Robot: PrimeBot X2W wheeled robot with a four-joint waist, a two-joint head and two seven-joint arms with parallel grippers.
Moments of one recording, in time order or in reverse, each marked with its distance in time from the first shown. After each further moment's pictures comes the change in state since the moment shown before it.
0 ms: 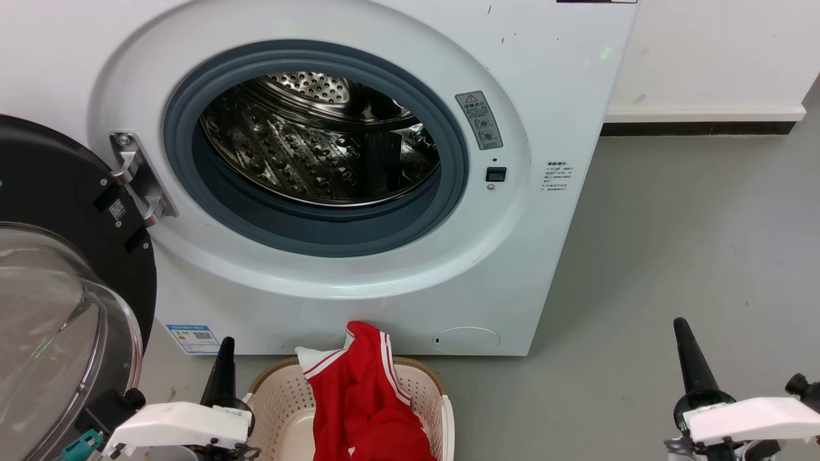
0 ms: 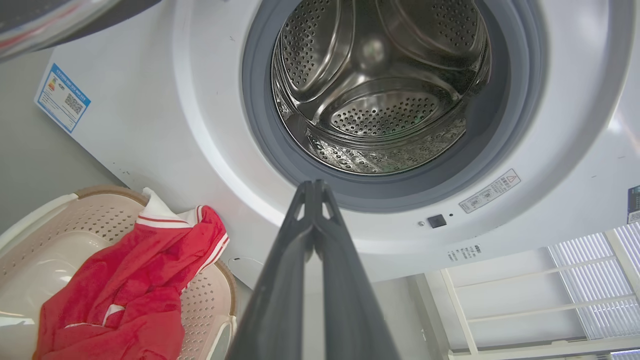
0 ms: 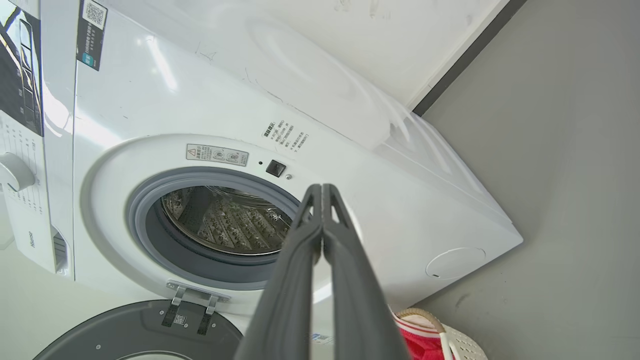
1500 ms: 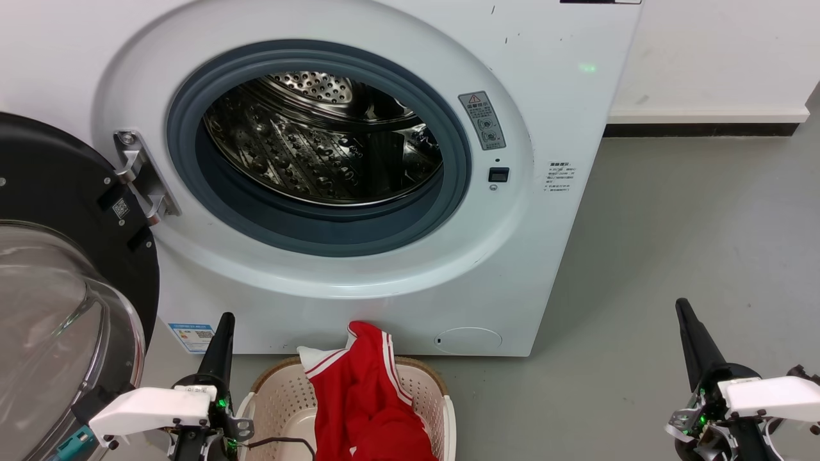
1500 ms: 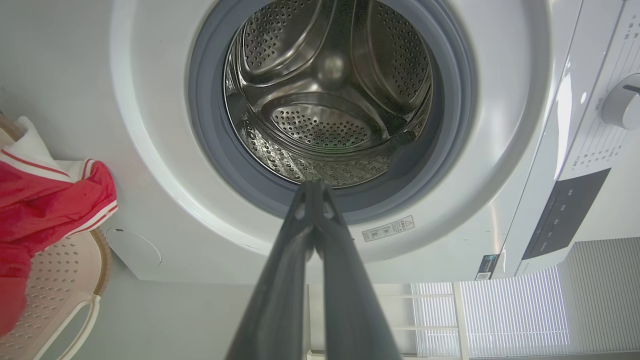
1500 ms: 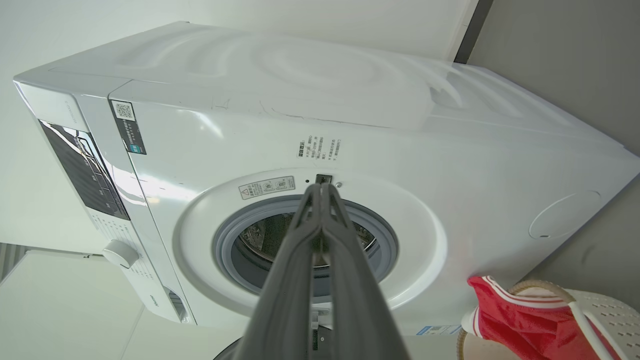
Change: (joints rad) left arm -0.060 0.000 0.041 0.027 -0.427 -0.055 0.102; right arm -0.072 -0.001 -0.036 0.053 0.412 0.000 0.107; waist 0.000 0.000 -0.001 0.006
